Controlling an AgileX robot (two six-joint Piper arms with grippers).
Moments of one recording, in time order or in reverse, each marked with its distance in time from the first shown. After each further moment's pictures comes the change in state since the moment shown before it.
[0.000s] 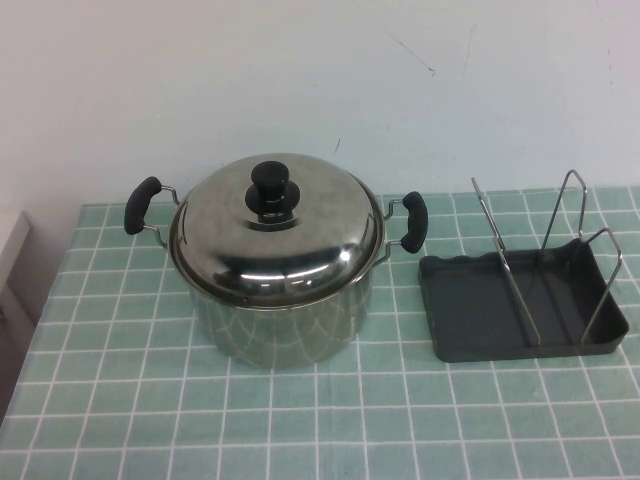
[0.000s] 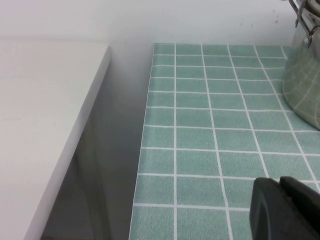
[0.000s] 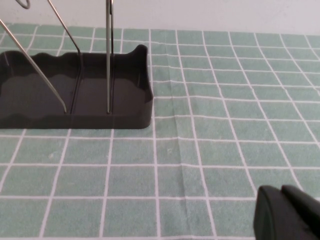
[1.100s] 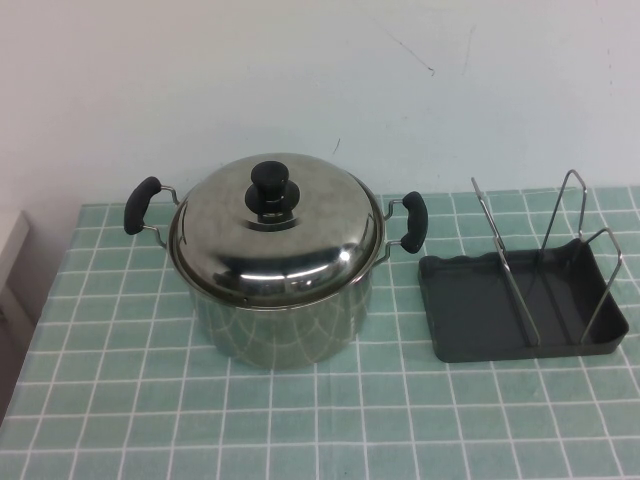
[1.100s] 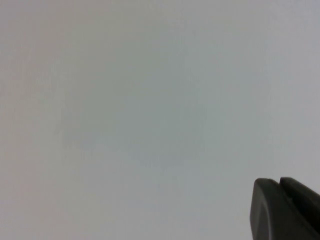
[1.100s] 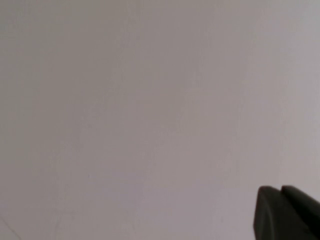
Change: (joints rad) right arm 0.000 0.000 0.003 0.024 -0.847 -0.013; left arm 0.002 0.000 0.005 -0.045 -0.929 -0.033
